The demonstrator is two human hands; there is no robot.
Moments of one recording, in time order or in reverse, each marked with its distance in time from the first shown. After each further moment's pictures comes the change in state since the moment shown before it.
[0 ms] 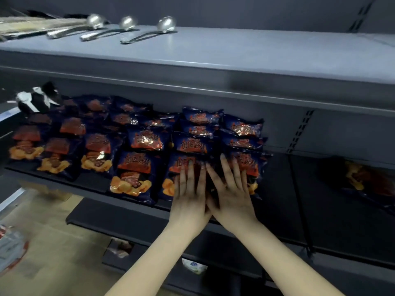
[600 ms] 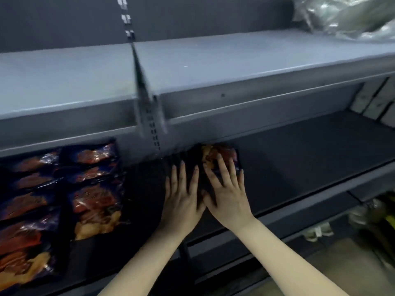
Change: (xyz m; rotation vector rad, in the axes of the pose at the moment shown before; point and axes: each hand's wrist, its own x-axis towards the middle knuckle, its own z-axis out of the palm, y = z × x) left_hand 0.066 0.247 0.070 -0.080 -0.047 0.505; right_hand -0.129 0.218 -0.096 -0.136 0.136 0.512
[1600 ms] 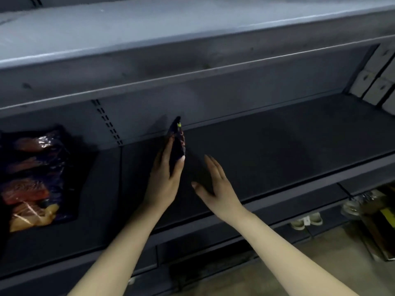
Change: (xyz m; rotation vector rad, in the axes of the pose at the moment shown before) left_hand 0.082 0.110 0.027 -0.701 0.110 -0.221; right_hand -0.017 0.142 -0.016 0.822 -0.109 0.110
